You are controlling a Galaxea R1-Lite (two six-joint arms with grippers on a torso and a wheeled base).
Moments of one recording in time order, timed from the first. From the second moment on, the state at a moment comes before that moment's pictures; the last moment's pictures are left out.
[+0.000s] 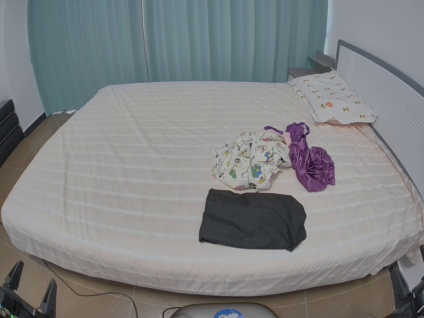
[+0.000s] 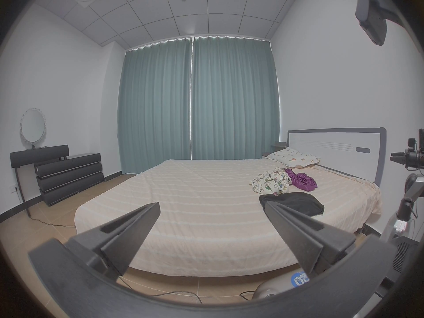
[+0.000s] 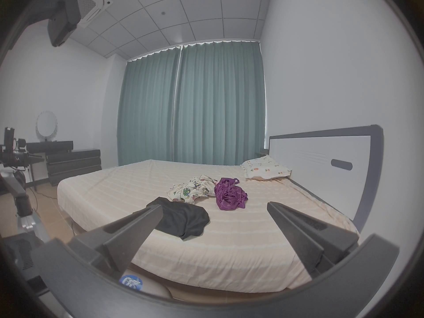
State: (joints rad) left arm 0.00 0.01 -0.02 0.00 -0.03 0.01; right arm 0.00 0.01 -0.02 -0.04 0.07 -0.03
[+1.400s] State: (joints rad) left arm 0.00 0.01 -0.02 0.00 -0.03 0.01; right arm 0.00 0.01 -0.02 -0.02 -0.03 -0.08
